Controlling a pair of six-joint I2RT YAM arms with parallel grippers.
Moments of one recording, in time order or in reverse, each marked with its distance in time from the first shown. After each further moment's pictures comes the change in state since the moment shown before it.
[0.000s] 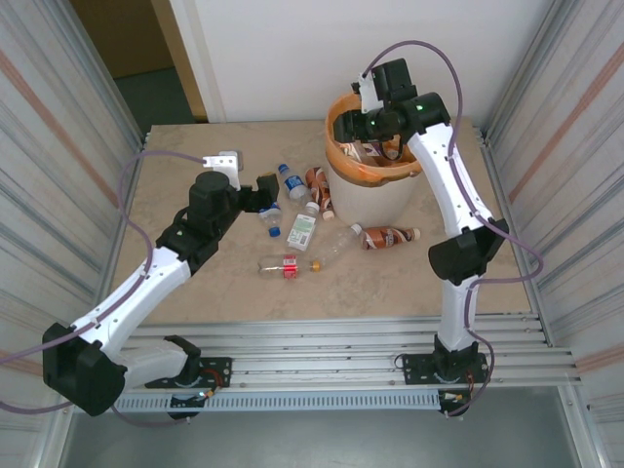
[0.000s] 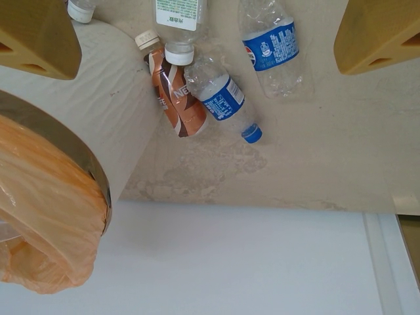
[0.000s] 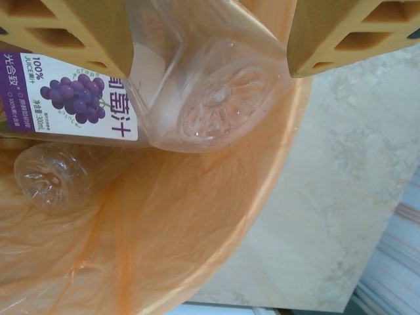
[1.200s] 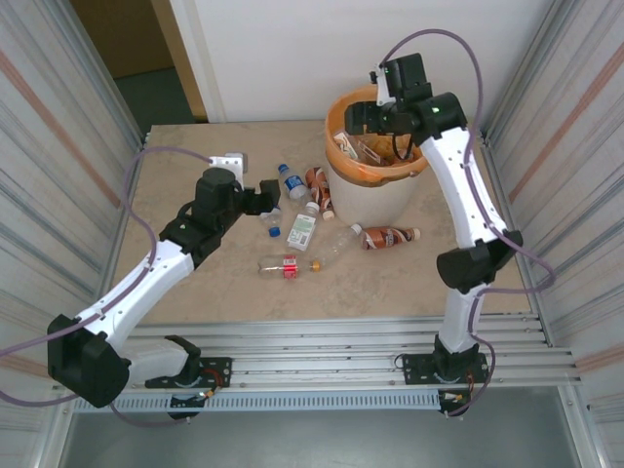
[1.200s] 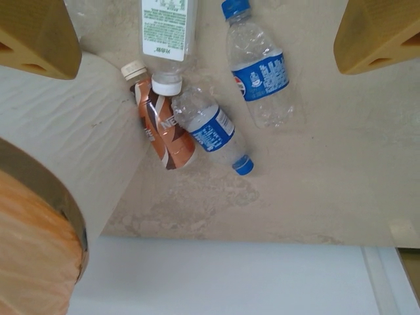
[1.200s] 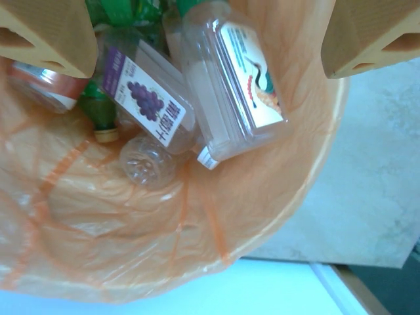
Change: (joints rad) left arm 0.014 0.048 0.042 -0.124 0.018 0.007; right arm -0.002 -0.133 -0.047 0.016 0.223 0.013
